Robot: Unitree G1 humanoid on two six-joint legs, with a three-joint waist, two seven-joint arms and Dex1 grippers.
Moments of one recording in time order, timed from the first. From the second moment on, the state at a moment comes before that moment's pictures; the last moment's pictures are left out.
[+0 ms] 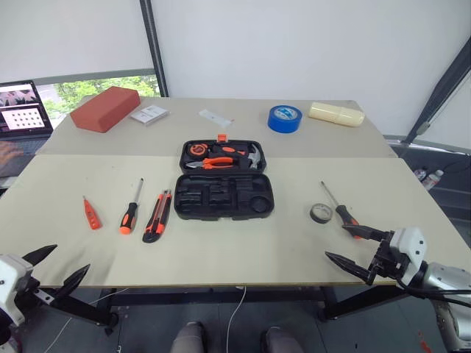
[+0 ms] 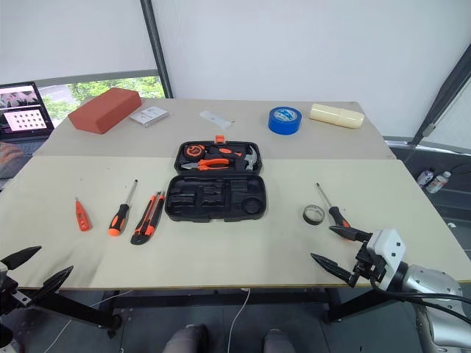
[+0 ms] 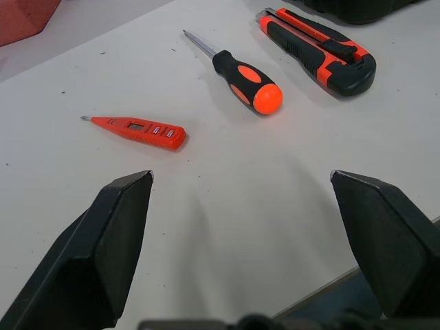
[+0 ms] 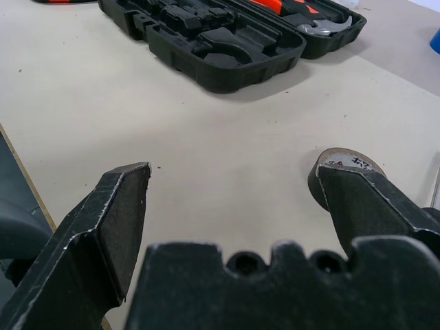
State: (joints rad) left arm 0.49 0.68 0.73 -0.14 -0.42 0.02 -0.91; right arm 0.10 -0.69 -0.28 -0.04 0.43 -0.06 1.07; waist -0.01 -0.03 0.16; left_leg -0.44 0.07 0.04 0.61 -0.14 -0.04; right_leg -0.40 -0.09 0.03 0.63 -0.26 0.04
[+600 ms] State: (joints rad) left arm 0.58 0.44 0.97 -0.23 -0.69 0.32 -0.55; right arm -0.06 -0.59 -0.24 -0.25 0.58 0.03 0.96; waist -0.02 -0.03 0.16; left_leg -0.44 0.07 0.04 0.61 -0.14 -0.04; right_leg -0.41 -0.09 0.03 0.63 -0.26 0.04
